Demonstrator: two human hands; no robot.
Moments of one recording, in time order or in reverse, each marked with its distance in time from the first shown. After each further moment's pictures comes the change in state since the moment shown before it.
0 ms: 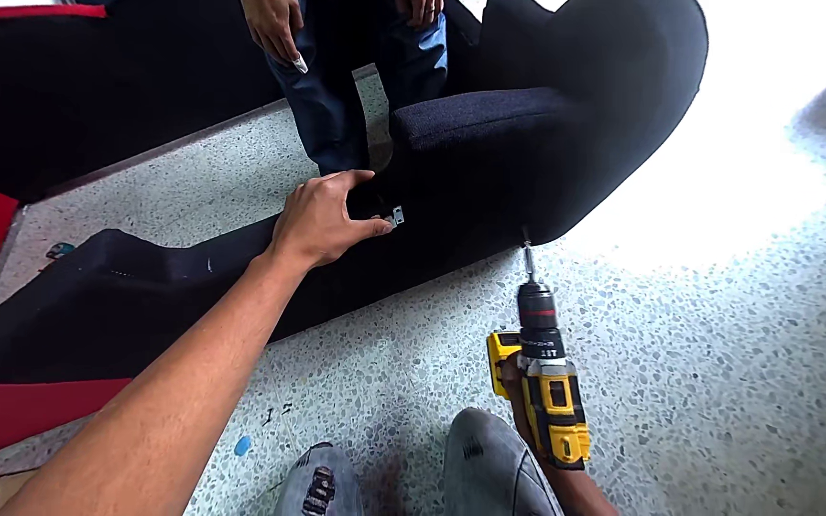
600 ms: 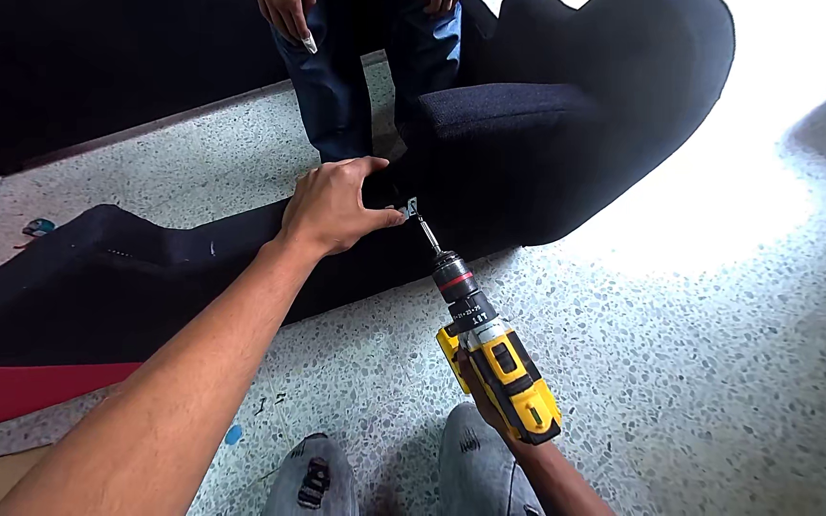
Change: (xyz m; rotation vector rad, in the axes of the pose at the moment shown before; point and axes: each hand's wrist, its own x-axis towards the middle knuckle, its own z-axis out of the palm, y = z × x) left_hand 0.000 0.000 -0.001 0.003 -0.022 -0.027; right_hand 0.022 -0.061 0.049 0.167 -0.214 -0.062
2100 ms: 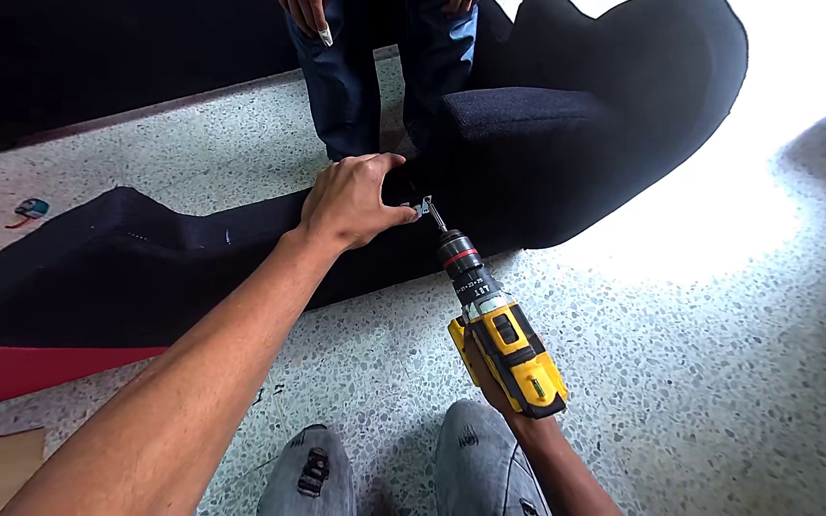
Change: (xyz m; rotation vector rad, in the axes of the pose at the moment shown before) left_hand 0.000 0.001 0.001 0.001 0.000 0.025; right_hand 0.029 -0.036 0.000 -0.083 -0.001 -0.060
